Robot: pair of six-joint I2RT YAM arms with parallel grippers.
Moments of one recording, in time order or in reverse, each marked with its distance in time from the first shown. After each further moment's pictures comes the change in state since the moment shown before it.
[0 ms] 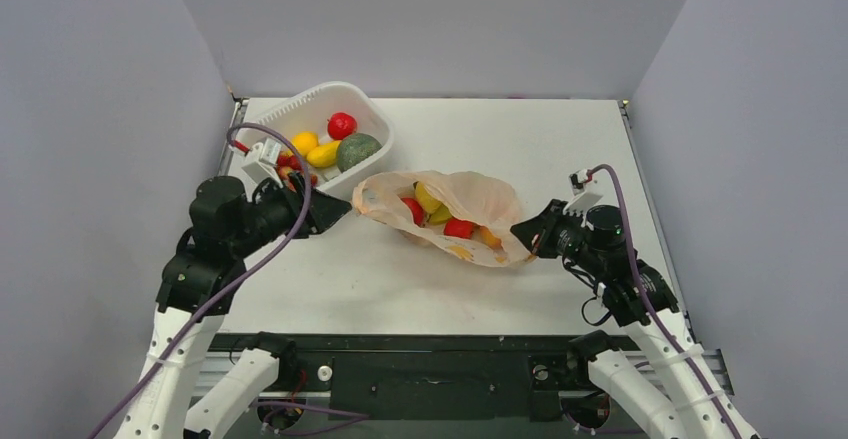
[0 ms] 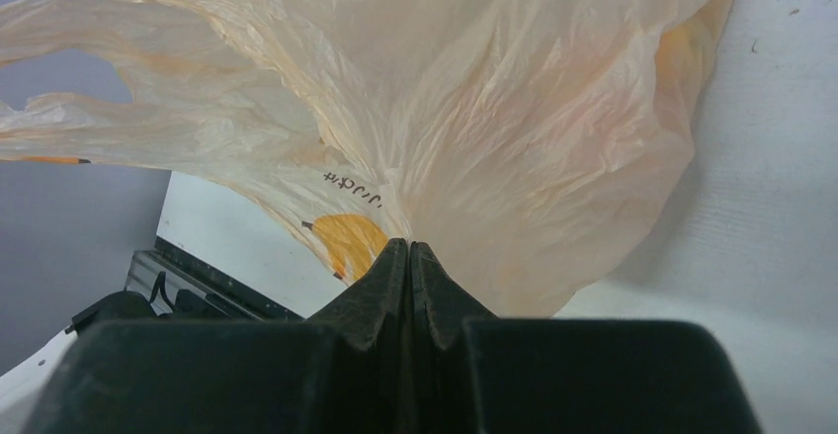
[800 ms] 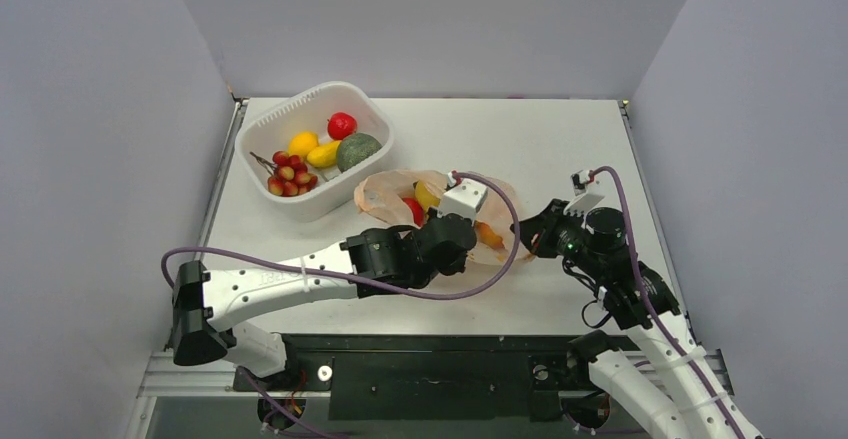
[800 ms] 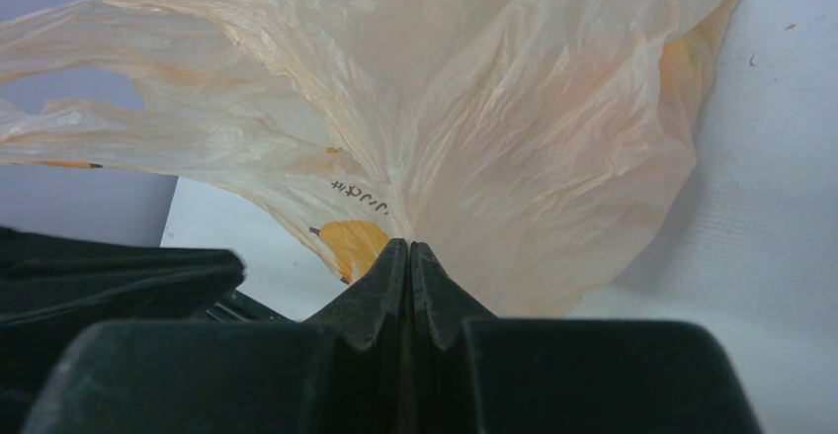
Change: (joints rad) left arm -1.016 0.698 0.376 0.053 -0.927 0.151; right arm 0.039 -0.011 0.000 0.018 0.049 0.016
